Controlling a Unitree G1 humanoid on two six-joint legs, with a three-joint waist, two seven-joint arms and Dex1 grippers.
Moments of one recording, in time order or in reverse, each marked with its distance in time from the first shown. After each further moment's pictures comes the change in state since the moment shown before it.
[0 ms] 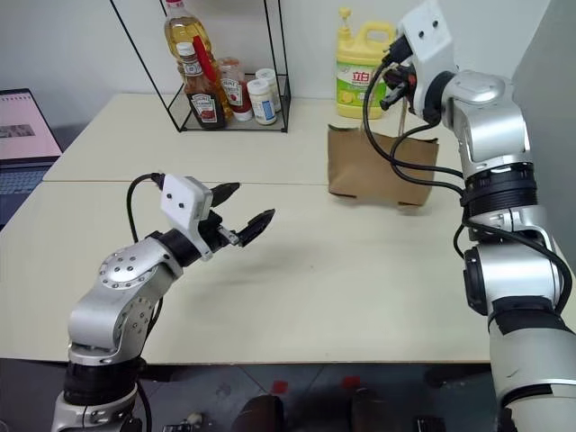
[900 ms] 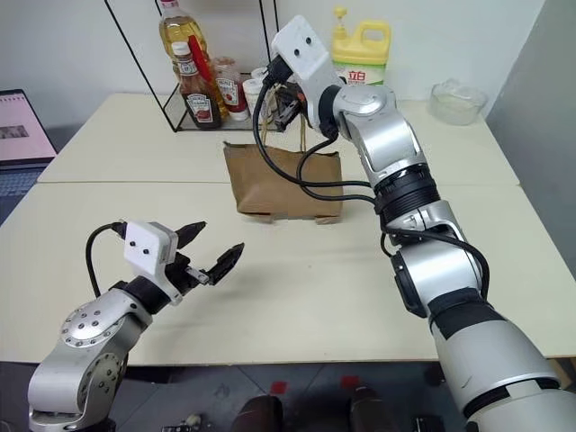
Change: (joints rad) left arm 0.288 0.009 0.111 -0.155 -0.039 -0.003 0.034; right arm -0.070 0.326 0.067 0.070 -0.047 -0.047 -0.025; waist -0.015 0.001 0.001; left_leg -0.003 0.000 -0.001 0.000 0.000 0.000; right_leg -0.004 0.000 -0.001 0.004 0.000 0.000
